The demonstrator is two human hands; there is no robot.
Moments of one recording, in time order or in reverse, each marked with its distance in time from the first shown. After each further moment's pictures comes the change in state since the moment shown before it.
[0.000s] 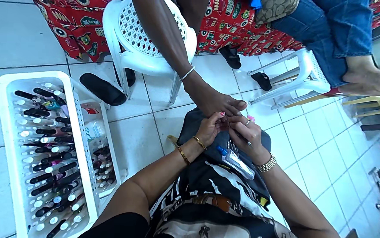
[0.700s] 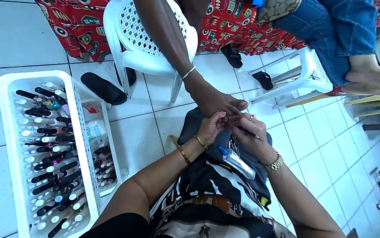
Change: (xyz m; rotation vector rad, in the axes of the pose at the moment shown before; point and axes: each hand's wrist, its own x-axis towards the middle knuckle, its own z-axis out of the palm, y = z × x) left_hand -0.001 0.001 0.001 -0.012 0.014 0.007; right_hand 0.008 0.001 -0.011 0.121 -0.079 0.106
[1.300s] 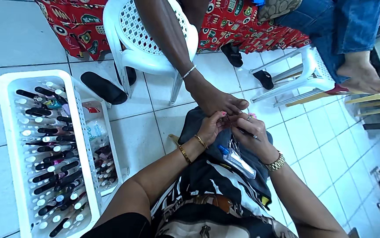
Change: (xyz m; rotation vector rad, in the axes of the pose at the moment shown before) left_hand 0.000 -0.001 -0.001 0.000 -0.005 0.003; right_hand 0.002 -0.002 -0.002 -0.031 -0.041 -0.013
